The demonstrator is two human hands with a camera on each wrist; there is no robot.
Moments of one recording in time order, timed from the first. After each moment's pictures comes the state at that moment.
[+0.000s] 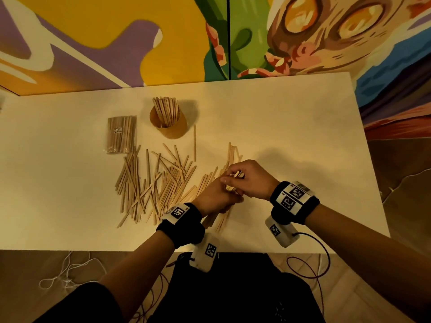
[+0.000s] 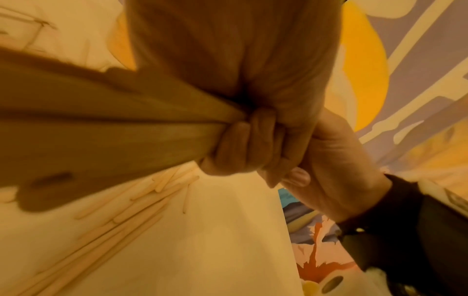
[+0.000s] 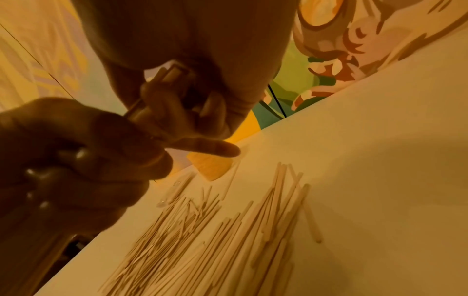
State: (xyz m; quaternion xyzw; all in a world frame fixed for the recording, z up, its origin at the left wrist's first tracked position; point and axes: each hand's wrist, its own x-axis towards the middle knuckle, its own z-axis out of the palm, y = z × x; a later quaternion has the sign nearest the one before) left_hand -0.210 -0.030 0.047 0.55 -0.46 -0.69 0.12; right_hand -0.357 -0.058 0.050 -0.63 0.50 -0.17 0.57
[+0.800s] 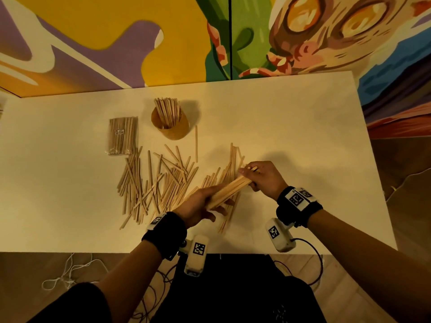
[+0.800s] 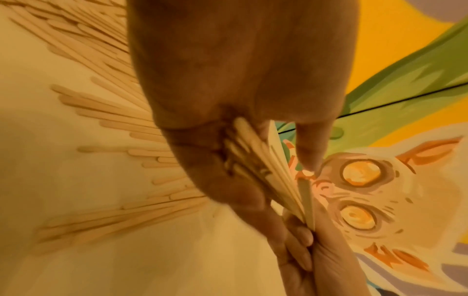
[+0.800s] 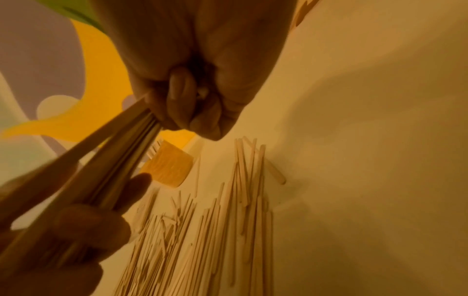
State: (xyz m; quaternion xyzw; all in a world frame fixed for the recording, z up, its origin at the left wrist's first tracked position) left_hand -0.167 -0.020 0.034 0.53 -0.25 -0.80 0.14; right_hand -0.373 -0.058 0.003 -0.41 0.58 -0.30 0.64
